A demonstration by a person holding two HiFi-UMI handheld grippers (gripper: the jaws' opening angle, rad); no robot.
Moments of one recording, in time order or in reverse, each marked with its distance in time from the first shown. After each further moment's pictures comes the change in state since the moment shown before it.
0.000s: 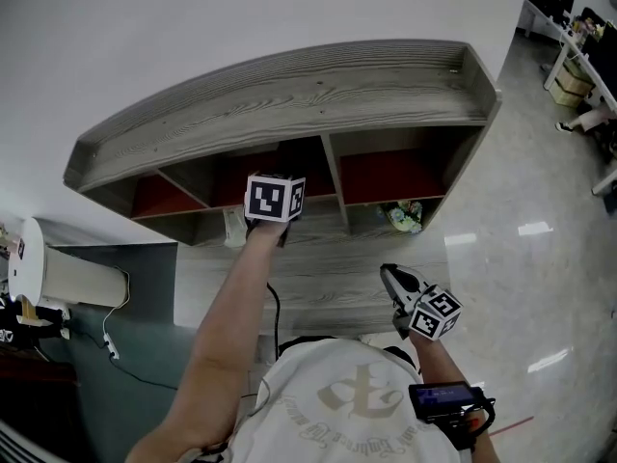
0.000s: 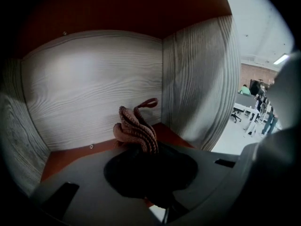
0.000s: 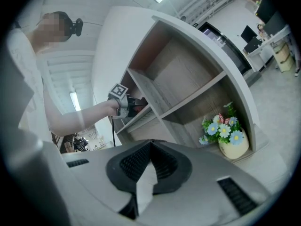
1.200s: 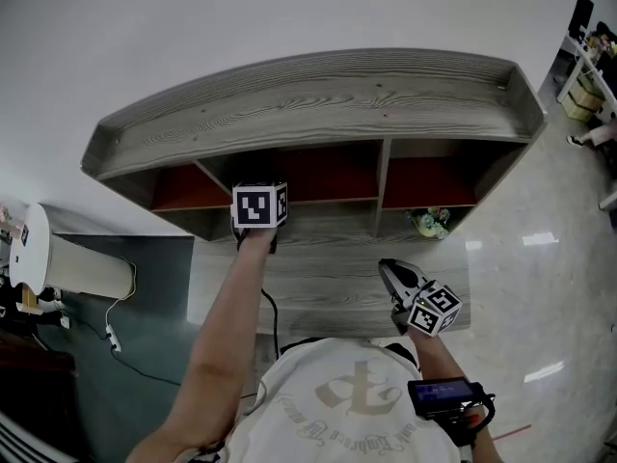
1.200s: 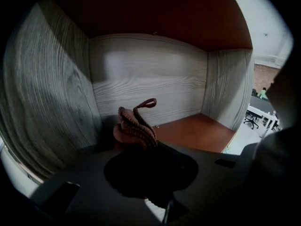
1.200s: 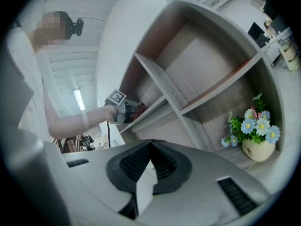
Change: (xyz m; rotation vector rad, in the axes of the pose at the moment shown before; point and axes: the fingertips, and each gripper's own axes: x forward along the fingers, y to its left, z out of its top) left arm -0.052 0.128 -0.049 -0.125 0.017 0.185; right arm 0.078 0.045 -0.005 -0.028 0.016 0.052
